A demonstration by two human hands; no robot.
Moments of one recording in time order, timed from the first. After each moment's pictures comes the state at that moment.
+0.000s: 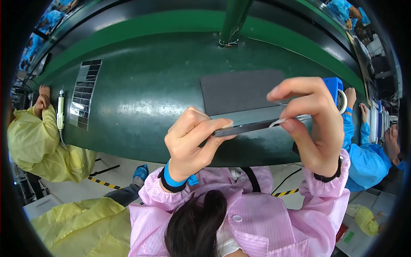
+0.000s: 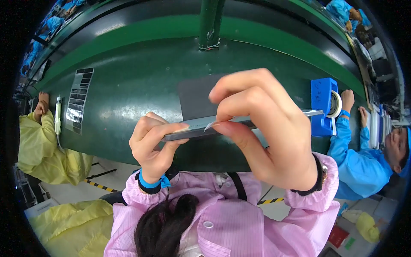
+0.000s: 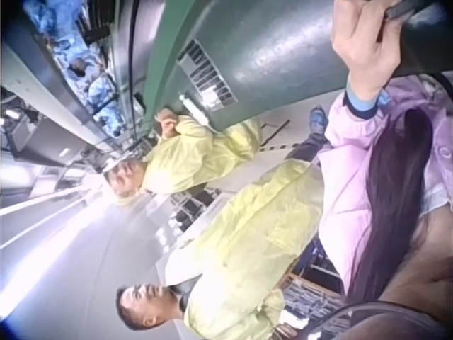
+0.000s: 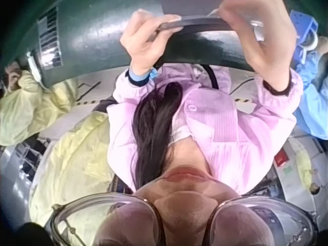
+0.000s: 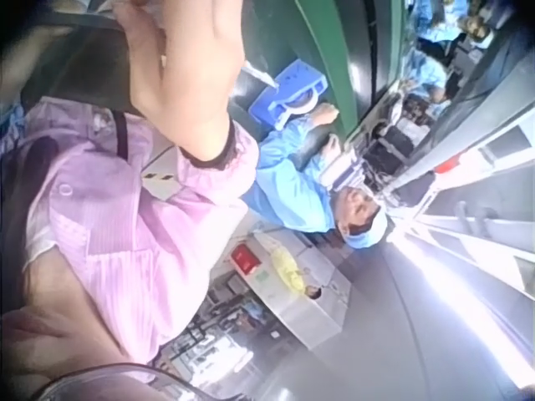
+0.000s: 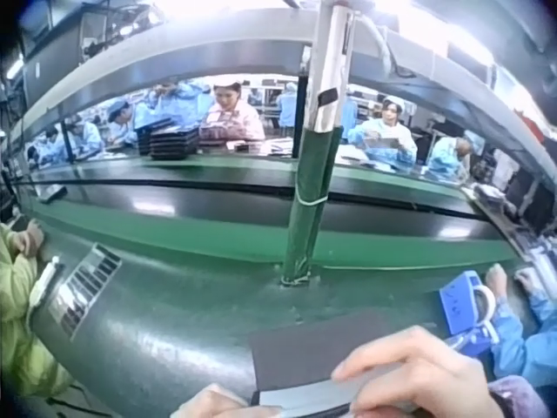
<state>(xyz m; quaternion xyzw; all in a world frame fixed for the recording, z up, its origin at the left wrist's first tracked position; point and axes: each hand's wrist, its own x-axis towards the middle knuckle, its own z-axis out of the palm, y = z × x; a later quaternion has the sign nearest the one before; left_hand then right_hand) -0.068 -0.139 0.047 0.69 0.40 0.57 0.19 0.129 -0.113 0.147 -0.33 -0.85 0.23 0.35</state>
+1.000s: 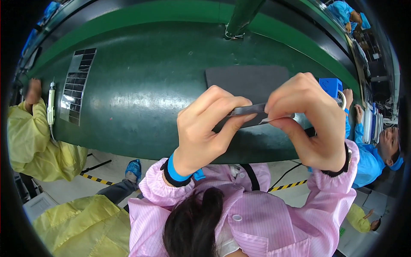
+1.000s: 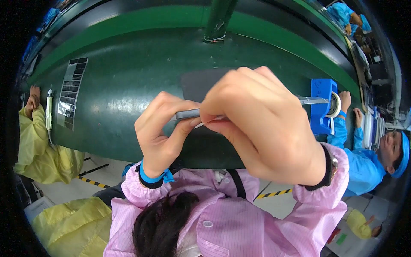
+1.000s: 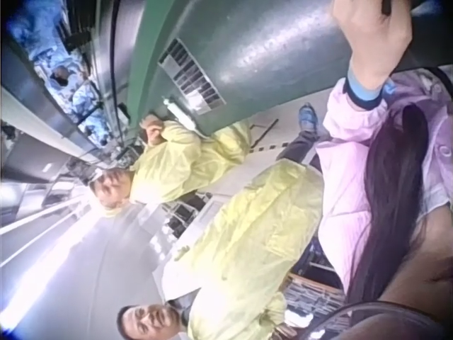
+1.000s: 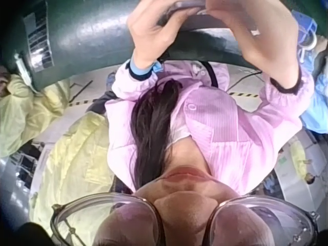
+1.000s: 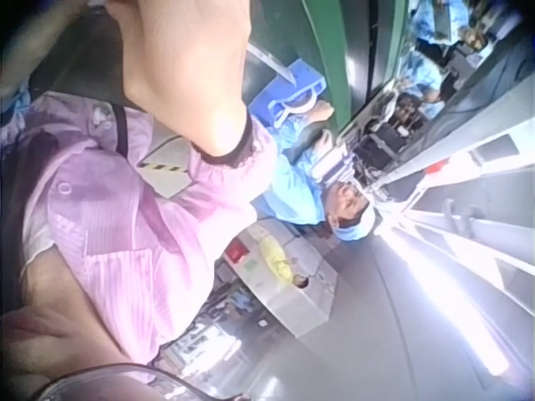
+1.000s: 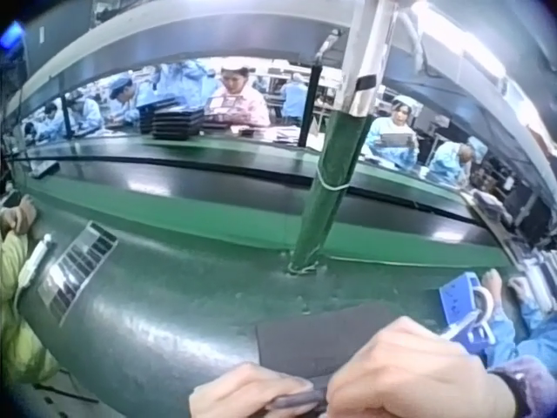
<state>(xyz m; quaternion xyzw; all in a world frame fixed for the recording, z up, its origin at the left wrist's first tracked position) -0.066 -0.116 0.049 0.66 0.37 0.61 0.24 0.099 -0.101 0.153 -0.33 -0.89 0.20 0.25</state>
